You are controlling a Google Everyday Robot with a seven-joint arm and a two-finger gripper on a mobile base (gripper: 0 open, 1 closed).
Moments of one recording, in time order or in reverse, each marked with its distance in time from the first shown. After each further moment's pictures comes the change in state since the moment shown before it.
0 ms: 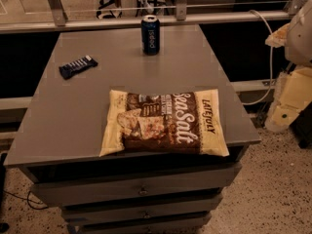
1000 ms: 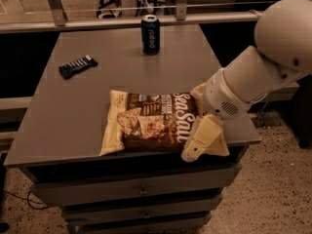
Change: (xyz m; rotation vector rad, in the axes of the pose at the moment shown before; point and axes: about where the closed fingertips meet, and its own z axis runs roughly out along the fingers) arm -0.097 0.057 0.142 -0.269 -0.326 0.046
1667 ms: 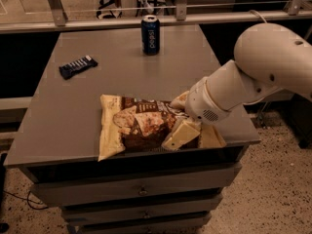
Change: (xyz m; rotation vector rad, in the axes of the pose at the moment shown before) arm -0.022 -0.007 0.044 0.004 -0.086 -0.051
